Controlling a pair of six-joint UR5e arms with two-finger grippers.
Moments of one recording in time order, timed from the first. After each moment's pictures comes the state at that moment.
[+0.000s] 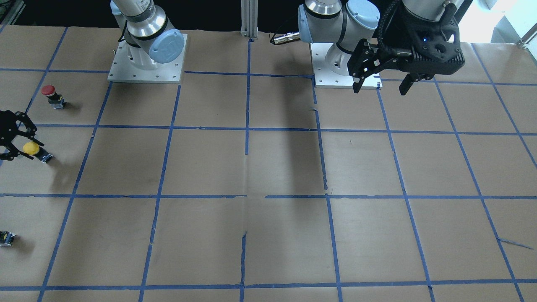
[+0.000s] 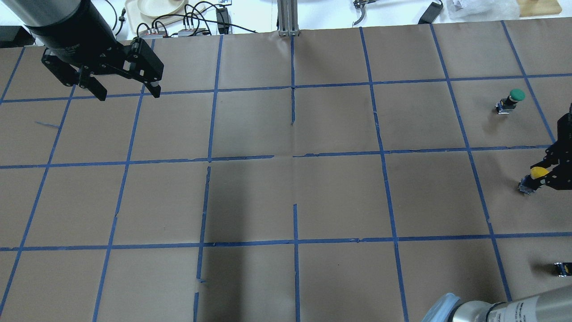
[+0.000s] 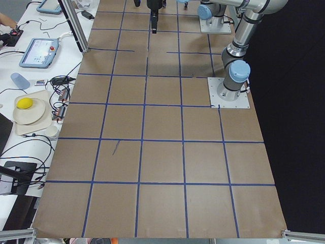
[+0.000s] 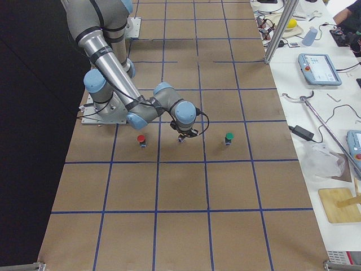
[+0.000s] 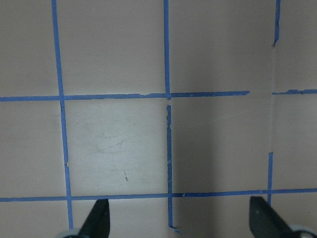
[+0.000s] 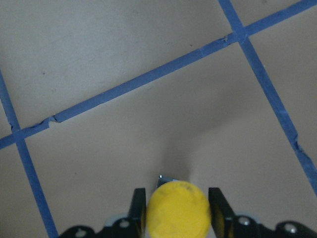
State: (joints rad) left arm -1.54 -1.55 -1.44 -1.70 1.55 0.04; right arm 0.74 -1.32 1.97 -2.02 -1.39 -2.00
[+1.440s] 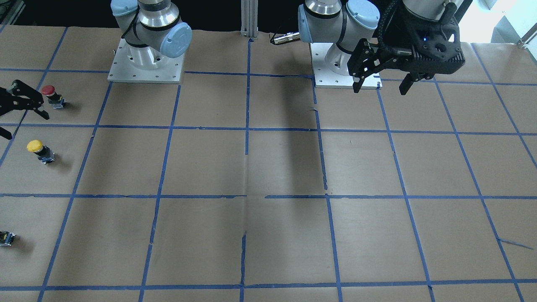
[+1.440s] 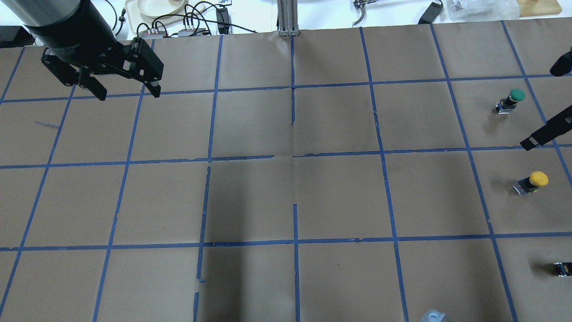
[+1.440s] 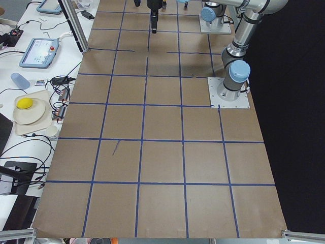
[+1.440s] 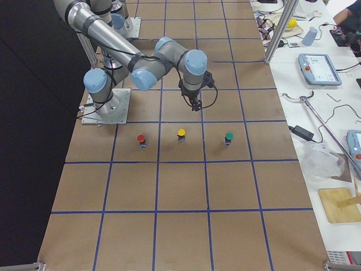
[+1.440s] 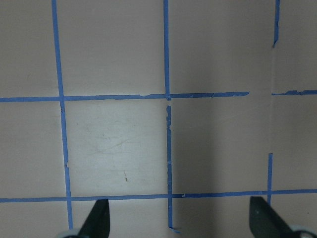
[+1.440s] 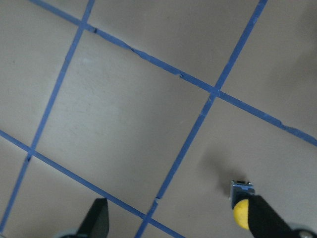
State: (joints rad) left arm -1.54 -1.55 -1.44 -1.70 1.55 0.04; right arm 1.00 -1.56 1.78 -1.67 -1.44 -1.02
